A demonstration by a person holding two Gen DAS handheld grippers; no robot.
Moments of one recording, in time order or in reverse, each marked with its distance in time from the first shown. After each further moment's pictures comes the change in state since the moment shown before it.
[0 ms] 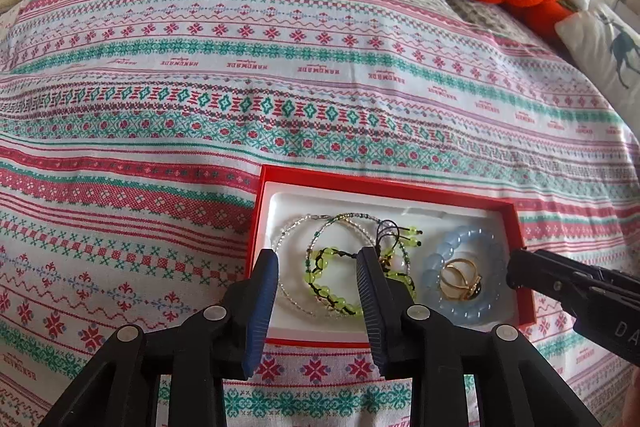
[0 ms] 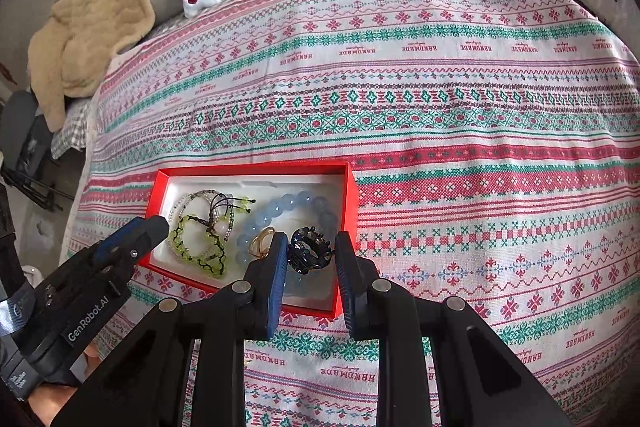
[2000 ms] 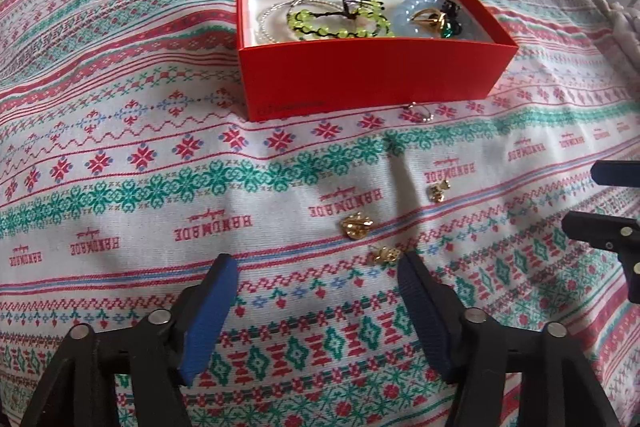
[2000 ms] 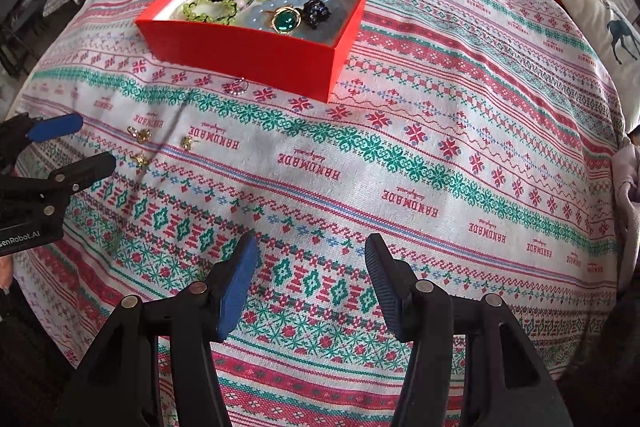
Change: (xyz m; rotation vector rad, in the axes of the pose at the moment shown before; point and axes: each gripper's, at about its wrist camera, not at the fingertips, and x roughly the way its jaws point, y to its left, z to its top) left arm -0.022 0.011 -0.117 0.269 0.145 -0.026; right arm -0.018 0.015 -0.140 -0.353 0.176 -0.210
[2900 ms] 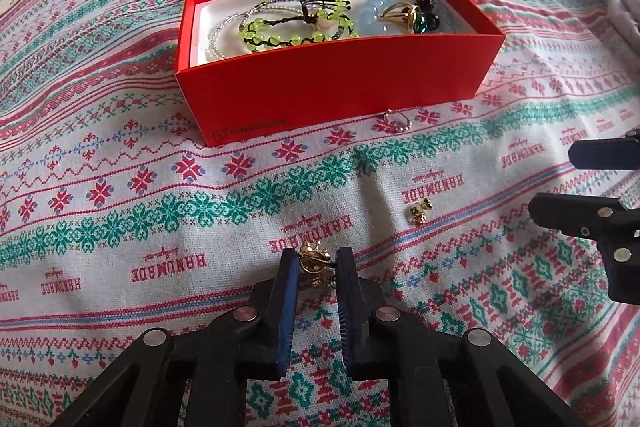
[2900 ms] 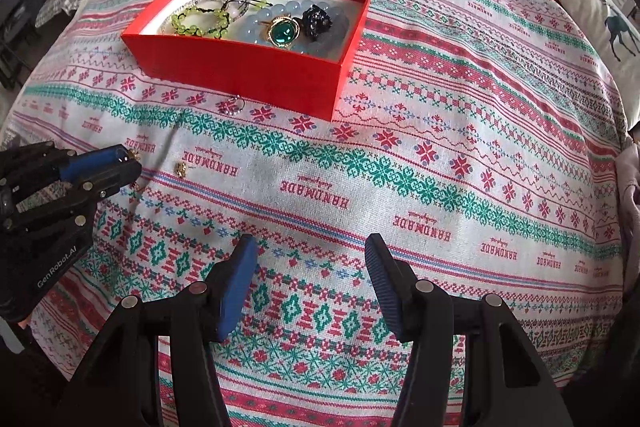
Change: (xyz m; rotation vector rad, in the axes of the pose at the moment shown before) left arm 0.019 -0.024 0.014 0.065 -0.023 0.025; right arm 0.016 -0.004 0.024 0.072 -0.030 0.017
